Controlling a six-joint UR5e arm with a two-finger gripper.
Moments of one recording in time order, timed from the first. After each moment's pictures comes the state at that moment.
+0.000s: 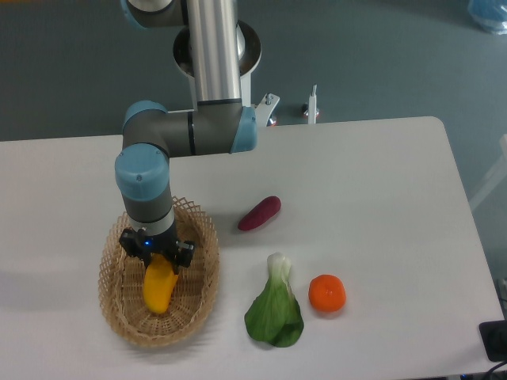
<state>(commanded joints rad) 2.07 -1.97 -1.80 -0.74 1.55 0.31</state>
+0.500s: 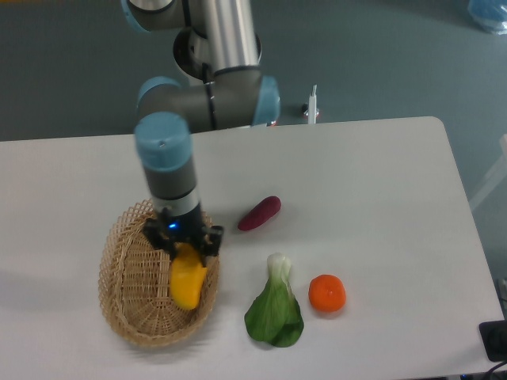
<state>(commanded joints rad) 2.29 -1.84 -1.79 -0.81 1.55 0.46</state>
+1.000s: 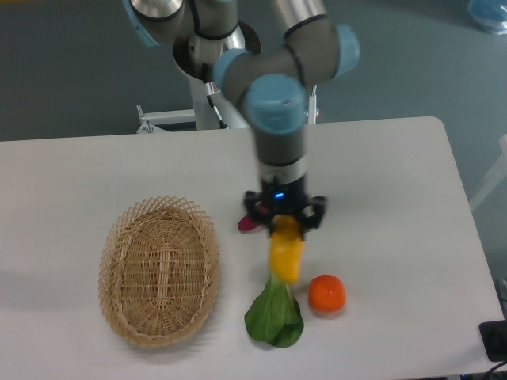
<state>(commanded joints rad) 2.59 -1.81 -1.78 -0.86 1.52 0.85</state>
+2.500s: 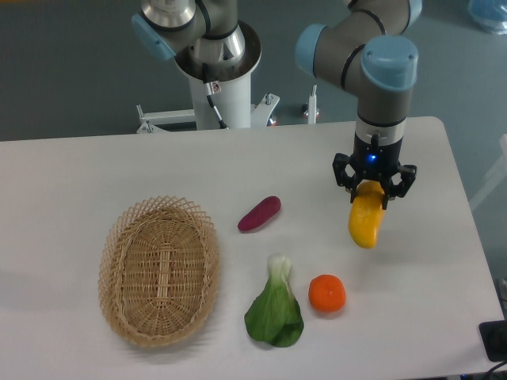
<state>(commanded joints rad) 2.75 -1.81 -1.79 -0.87 1.45 1.08</state>
